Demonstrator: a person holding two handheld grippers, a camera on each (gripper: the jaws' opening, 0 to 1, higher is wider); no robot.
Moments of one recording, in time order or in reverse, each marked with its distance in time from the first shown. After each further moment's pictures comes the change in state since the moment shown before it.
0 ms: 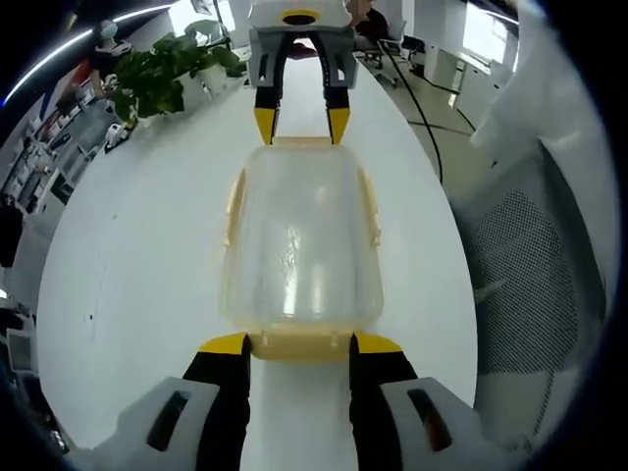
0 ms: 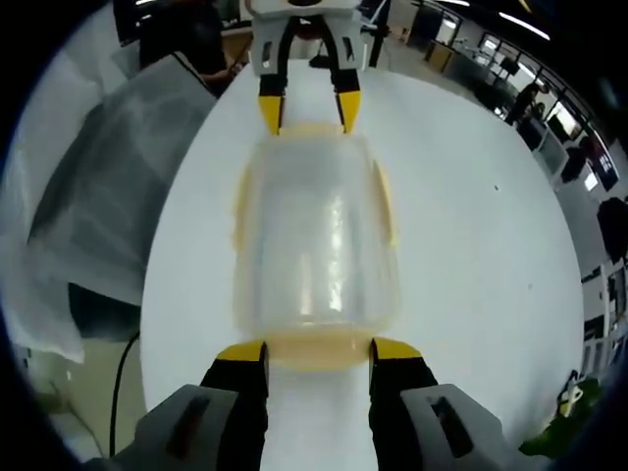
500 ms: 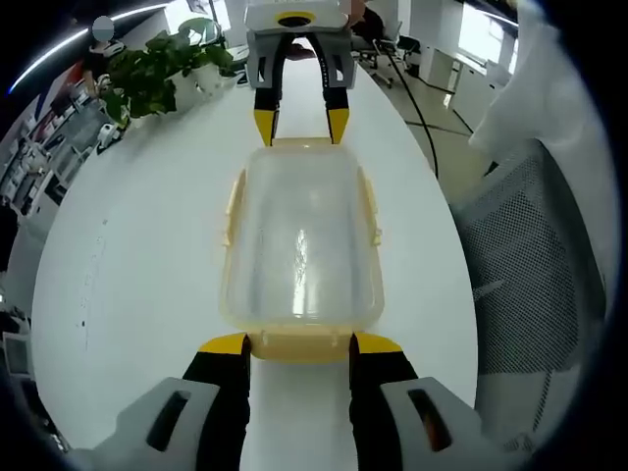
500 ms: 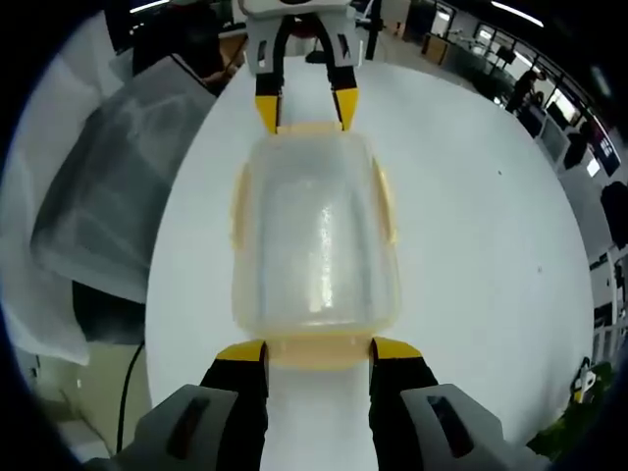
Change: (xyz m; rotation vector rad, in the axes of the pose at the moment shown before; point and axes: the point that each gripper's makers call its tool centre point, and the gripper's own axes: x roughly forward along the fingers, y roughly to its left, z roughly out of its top) left arm 0.011 -0.001 0.003 0.006 0.002 -0.026; right arm 0.004 0.005 -0.010 0.041 0.003 0.030
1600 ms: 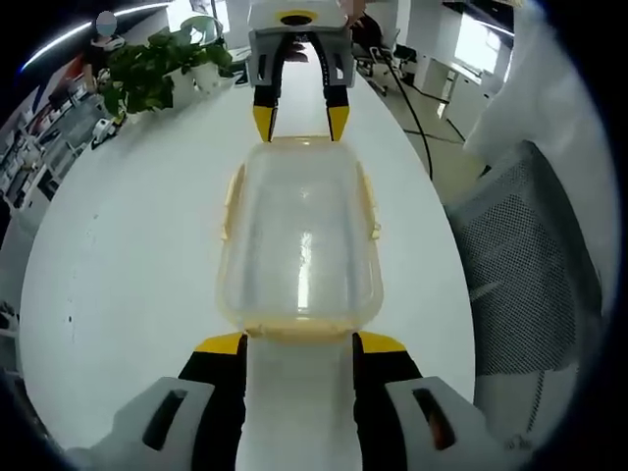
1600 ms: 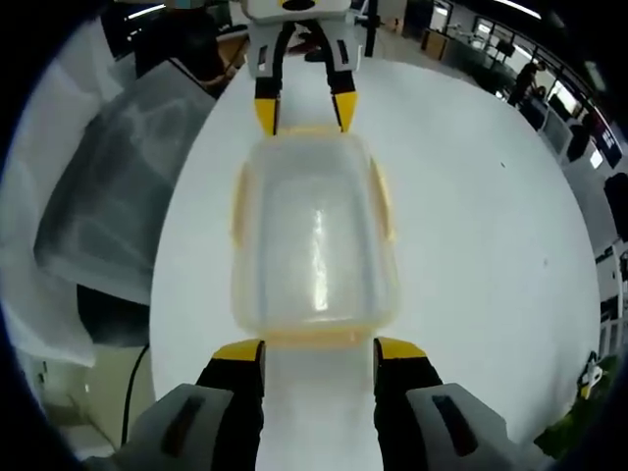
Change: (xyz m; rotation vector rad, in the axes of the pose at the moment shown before) left arm 0.005 -0.003 -0.011 -0.021 -0.025 -0.051; right arm 0.001 -0.001 -0.003 0.031 0.006 0.021
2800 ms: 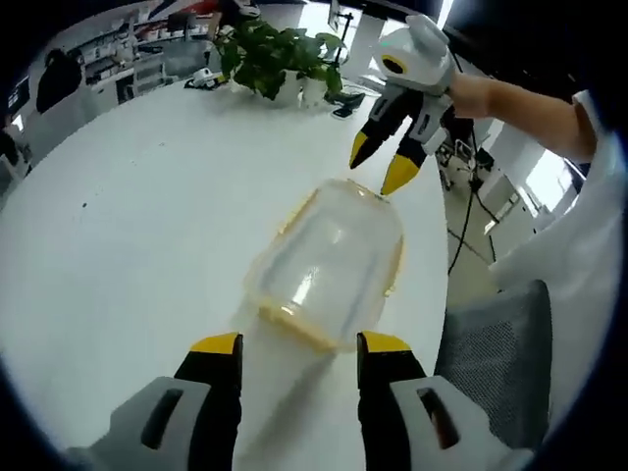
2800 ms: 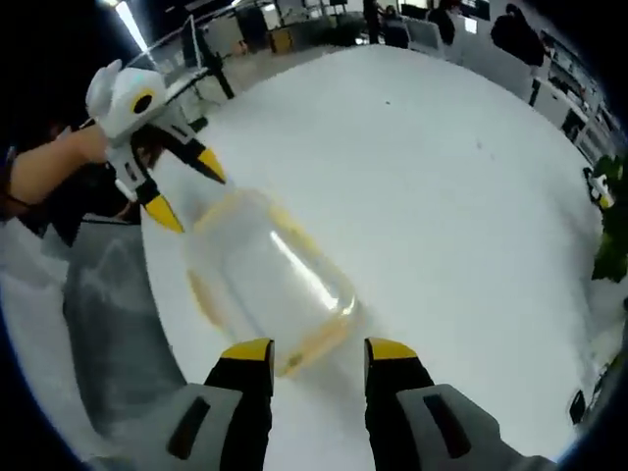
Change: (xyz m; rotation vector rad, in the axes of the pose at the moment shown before) left arm -0.022 0.008 0.007 -0.580 -0.183 0.088; right arm -0.023 -0.022 0.007 0.726 -0.106 -0.104
